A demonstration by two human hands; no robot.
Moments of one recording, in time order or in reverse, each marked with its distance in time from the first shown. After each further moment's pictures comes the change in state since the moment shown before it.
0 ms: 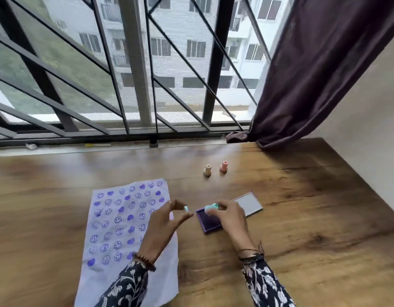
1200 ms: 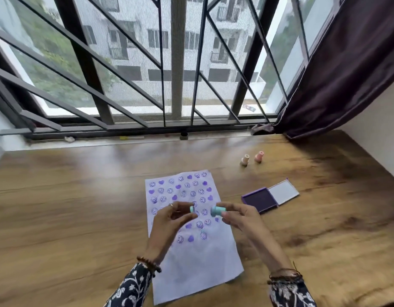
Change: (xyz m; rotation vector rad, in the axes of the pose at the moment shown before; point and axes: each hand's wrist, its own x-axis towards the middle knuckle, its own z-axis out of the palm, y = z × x) left_hand -0.043 -0.051 -0.122 -0.458 -0.069 -0.241; right_hand -0.090 -0.070 0.068 0.600 -0.295 0.024
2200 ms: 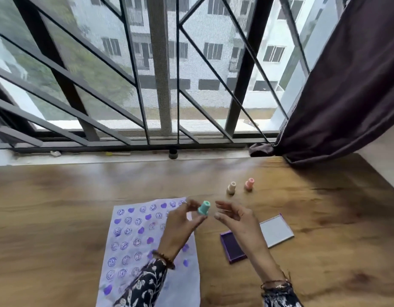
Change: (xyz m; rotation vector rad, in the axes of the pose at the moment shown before) left_hand 0.098 0.011 0.107 0.391 0.084 0.212; right_hand 0.079 -0.027 -0.081 -0.171 0.032 -0.247
